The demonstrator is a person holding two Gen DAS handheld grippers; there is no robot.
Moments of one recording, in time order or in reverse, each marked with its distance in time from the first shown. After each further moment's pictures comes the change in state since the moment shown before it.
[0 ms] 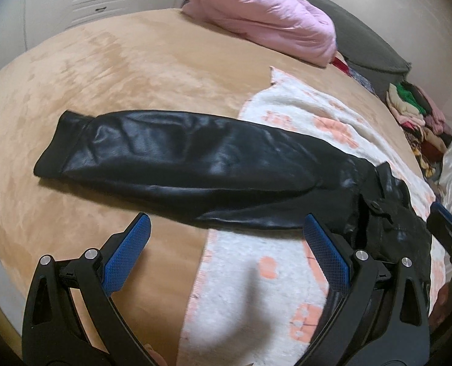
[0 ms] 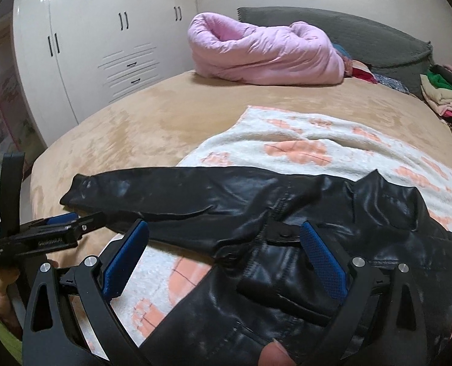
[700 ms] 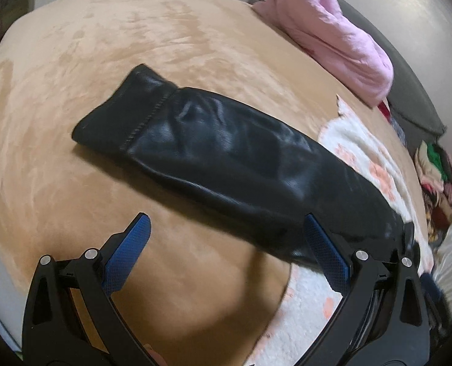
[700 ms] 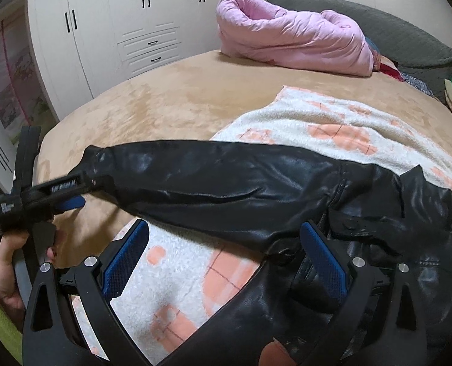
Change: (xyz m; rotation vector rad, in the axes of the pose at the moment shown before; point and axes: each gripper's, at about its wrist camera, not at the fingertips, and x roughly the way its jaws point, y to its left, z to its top) left arm 0.026 0.087 0.003 -0.313 -0.014 0.068; right arm 0.051 0.043 -0.017 -0.065 0.079 0.079
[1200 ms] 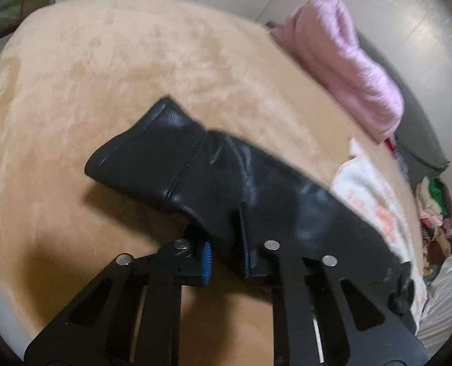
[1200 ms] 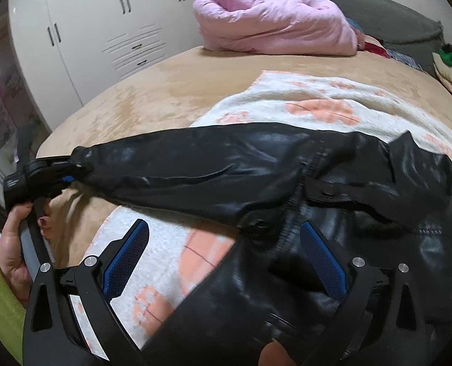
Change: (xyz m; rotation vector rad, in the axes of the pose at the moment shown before) left arm -0.003 0.013 0.024 -0.083 -0.126 -0.018; right arm -0.010 -0.035 -0.025 0.112 0.008 -0.008
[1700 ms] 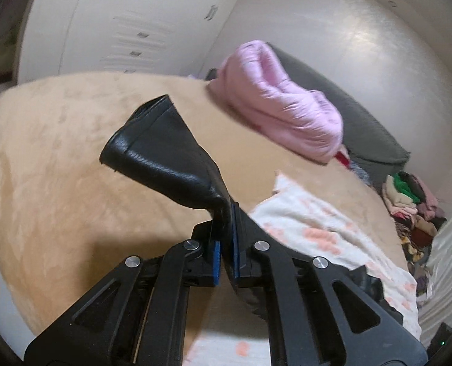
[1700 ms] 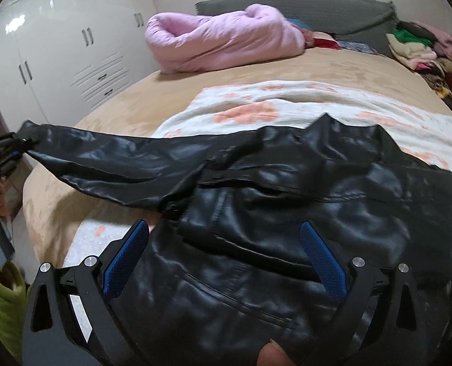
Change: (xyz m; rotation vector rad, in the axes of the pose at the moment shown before) left arm -0.103 -0.098 0.014 0.190 -0.215 -0.158; right arm -0.077 -0.082 -0.030 0.157 -0.079 -0.101
